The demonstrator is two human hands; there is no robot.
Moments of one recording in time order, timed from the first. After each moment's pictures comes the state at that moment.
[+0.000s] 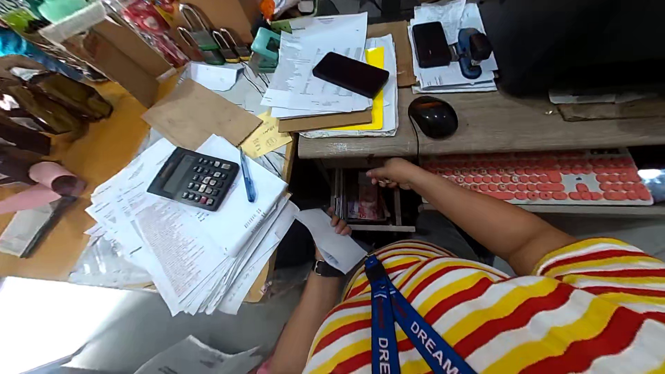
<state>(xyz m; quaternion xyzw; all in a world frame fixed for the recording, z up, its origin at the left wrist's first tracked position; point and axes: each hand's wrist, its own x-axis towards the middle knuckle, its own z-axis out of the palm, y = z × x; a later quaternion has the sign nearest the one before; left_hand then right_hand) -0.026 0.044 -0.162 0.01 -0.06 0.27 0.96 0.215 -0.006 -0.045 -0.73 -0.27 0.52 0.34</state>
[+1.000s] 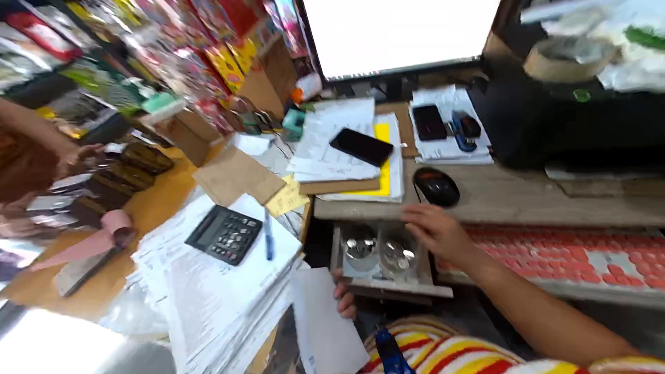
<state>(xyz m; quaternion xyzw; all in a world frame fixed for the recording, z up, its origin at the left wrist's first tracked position) -0.029 0.051 -0.101 0.04 -0.22 0.12 0.97 0.237 -0.071 -0.013 -0.65 -0.61 -0.05 0.44</state>
